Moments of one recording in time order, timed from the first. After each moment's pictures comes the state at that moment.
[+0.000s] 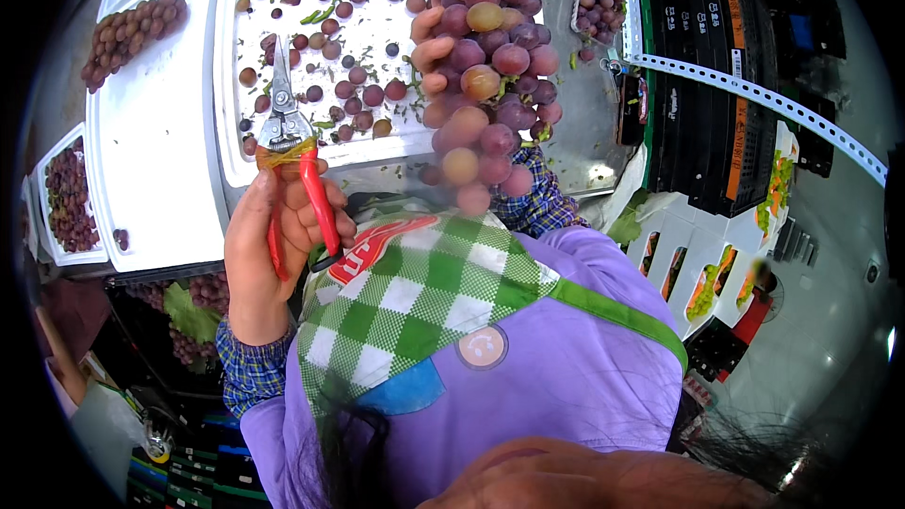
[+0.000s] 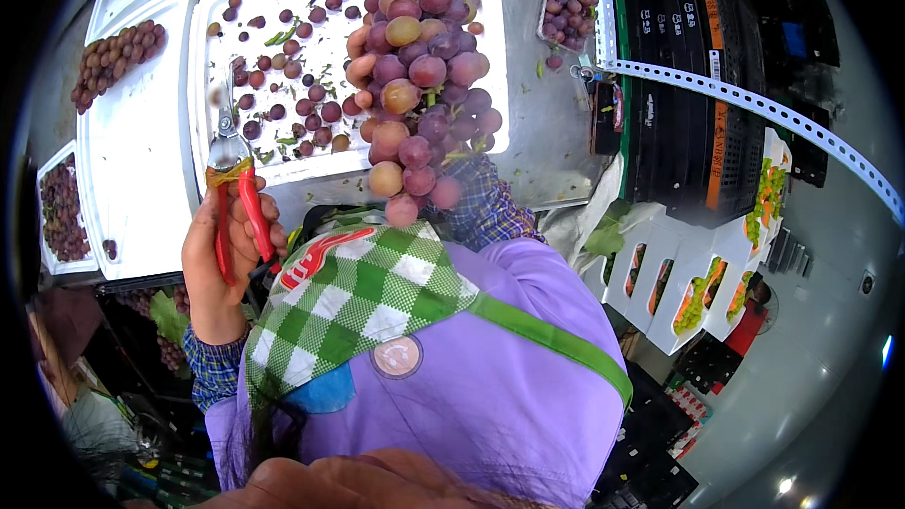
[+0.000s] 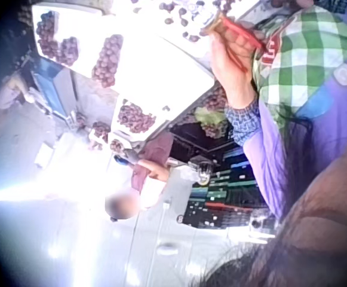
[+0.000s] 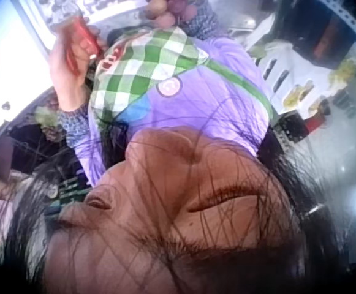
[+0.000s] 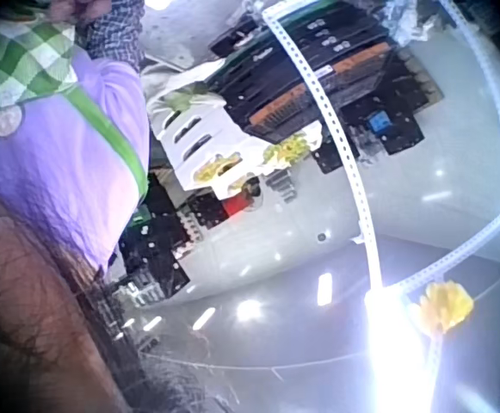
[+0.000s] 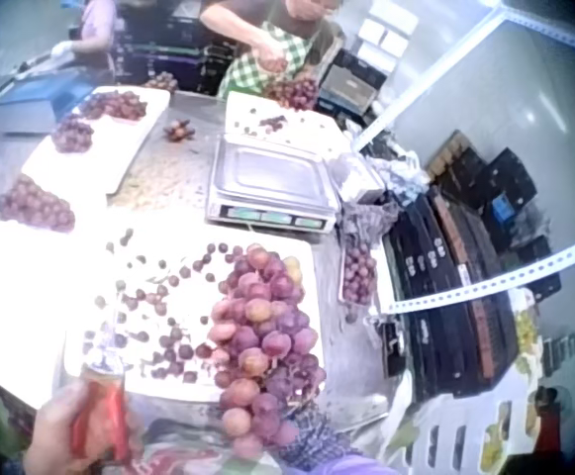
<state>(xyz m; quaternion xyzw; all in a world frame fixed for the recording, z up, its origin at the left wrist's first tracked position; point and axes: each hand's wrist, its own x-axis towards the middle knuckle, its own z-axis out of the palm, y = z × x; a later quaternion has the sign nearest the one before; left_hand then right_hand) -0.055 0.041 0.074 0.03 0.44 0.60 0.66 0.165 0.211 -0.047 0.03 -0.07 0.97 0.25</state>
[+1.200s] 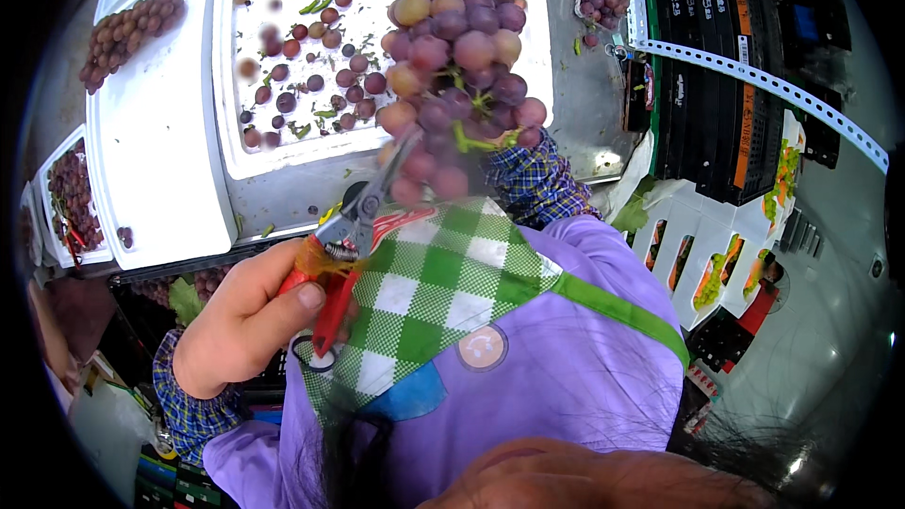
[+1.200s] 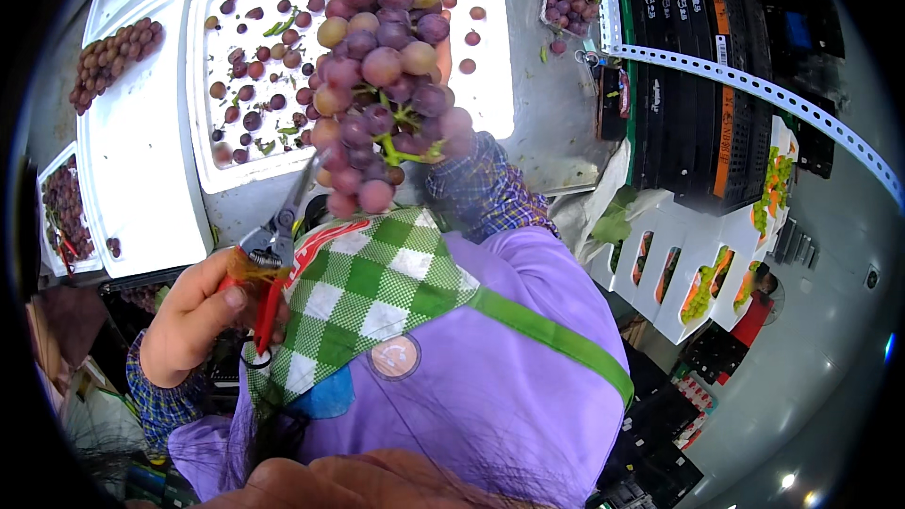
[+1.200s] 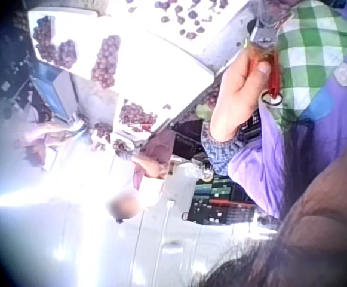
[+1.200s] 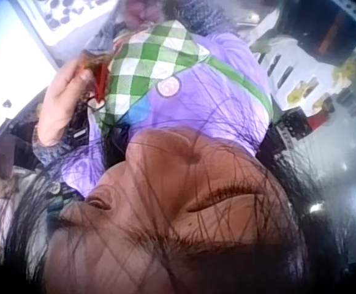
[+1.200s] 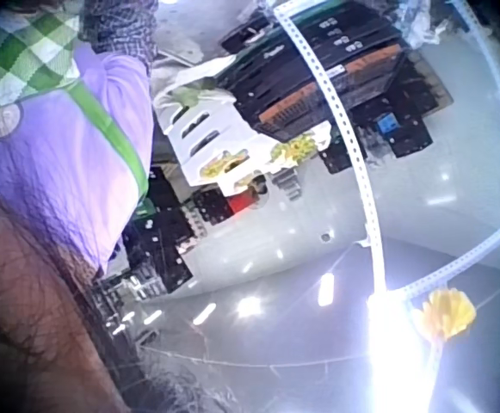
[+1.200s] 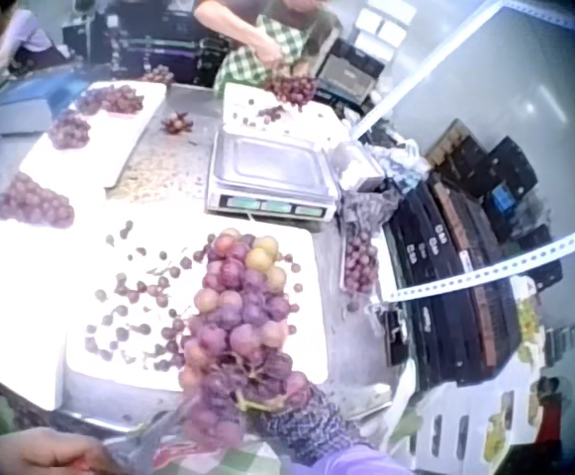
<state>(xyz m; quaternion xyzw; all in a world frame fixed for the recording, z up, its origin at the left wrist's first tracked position) -0.072 0.043 0.162 0.19 0.51 0.26 0.80 0.138 0.216 -0.041 0.09 -0.04 0.97 0.21</state>
